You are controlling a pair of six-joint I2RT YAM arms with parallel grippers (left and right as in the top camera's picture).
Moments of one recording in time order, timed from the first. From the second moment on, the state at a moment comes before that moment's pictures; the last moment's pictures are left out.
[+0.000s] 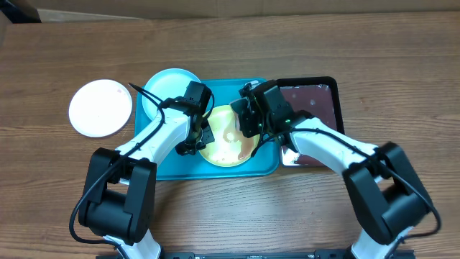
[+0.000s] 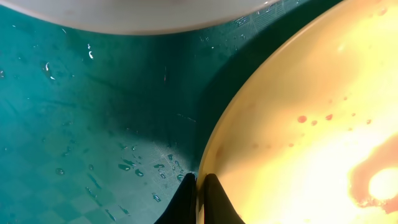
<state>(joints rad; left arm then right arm) -0.32 1.84 1.14 -0.79 -0.03 -0.68 0.56 1.86 1.11 -0.13 -0.20 0.23</state>
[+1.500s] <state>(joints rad) -0.32 1.84 1.14 -0.78 -0.03 -0.68 0.16 1.78 1.22 -0.68 -0.10 0.22</state>
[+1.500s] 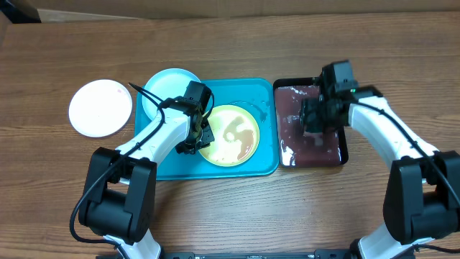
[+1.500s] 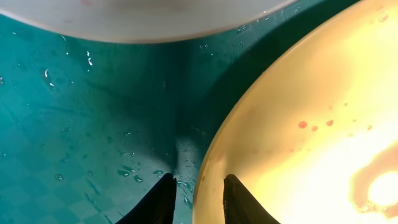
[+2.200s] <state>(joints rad) -0.32 1.84 1.14 -0.78 -0.03 -0.68 -0.13 1.77 1.34 -0.75 -0.05 0.23</state>
